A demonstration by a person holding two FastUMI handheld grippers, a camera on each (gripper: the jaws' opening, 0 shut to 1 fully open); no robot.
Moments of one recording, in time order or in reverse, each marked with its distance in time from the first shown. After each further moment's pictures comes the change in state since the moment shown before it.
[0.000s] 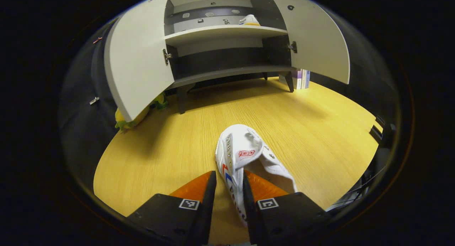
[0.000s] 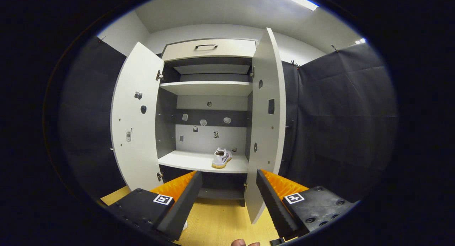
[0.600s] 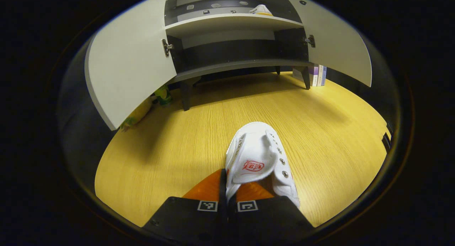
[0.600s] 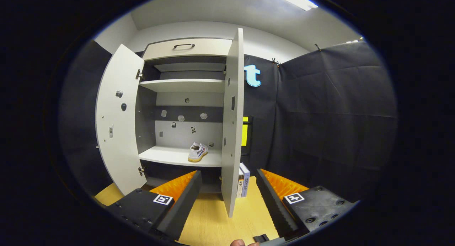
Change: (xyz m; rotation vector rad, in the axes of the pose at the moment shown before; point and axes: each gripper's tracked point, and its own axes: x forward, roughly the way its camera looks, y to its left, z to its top) left arm 0.026 0.017 0.008 -0.060 0.095 0.049; right arm -0.028 -0.064 -0.003 -0.001 0.032 -0.132
